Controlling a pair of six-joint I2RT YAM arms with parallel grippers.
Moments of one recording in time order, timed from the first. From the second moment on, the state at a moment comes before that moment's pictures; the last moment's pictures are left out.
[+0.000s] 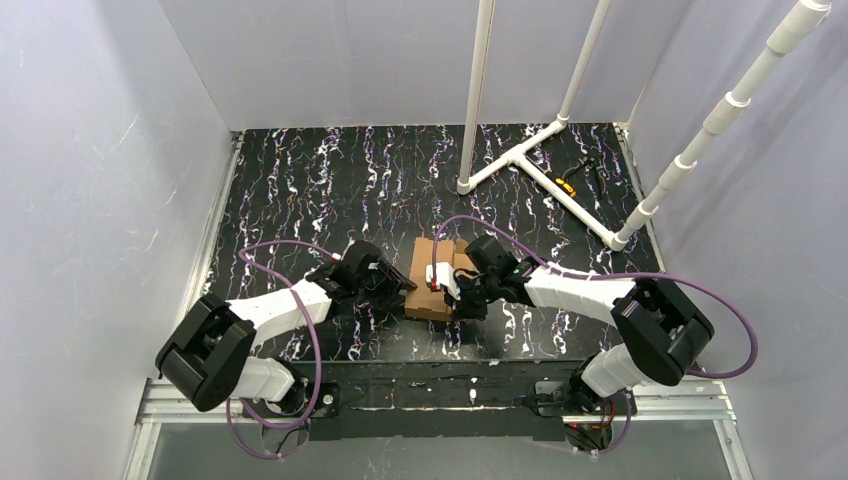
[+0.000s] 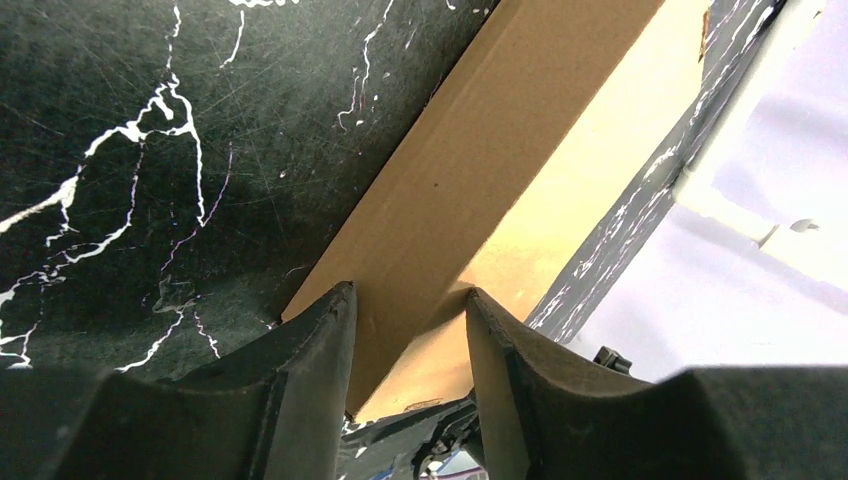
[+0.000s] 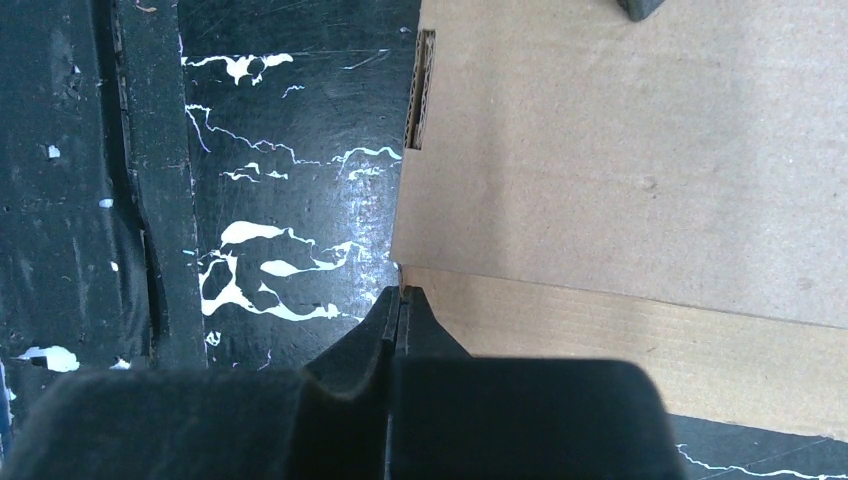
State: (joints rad) left arm -0.66 1.33 0.55 -0.06 0.08 -1.40; right arm 0.82 1.46 0.72 -0.24 -0.56 -0.58
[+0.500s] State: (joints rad) left arm -0.69 1.35 0.56 -0.07 0.05 -1.46; right arm 0.82 1.48 0.77 -0.32 -0.55 -0.58
